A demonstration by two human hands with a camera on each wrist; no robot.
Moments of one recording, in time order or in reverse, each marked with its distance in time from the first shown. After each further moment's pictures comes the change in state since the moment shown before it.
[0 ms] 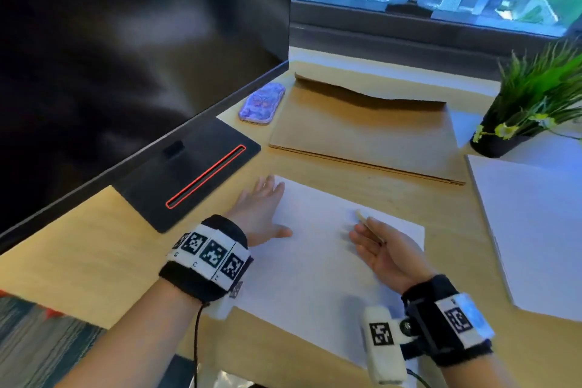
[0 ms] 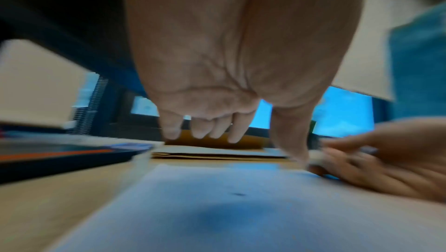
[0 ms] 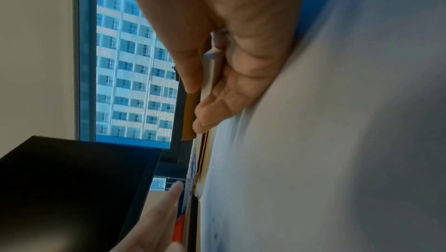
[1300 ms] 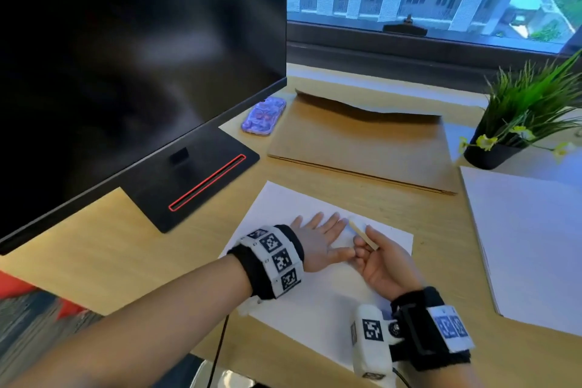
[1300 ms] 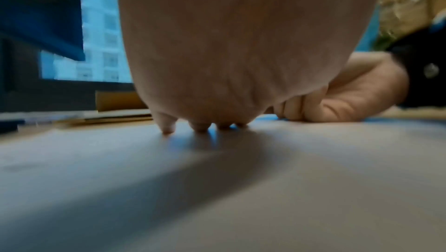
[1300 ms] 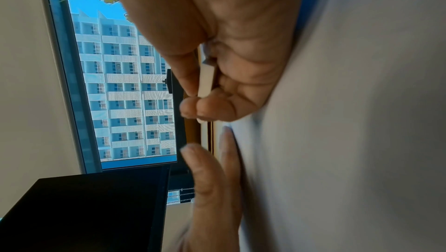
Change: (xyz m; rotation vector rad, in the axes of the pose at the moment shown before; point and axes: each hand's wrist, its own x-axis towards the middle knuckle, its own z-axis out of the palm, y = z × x) left_hand 0.019 0.078 0.033 0.229 -0.181 0.190; right_hand 0.009 0.002 -0.020 0.083 -0.172 0.012
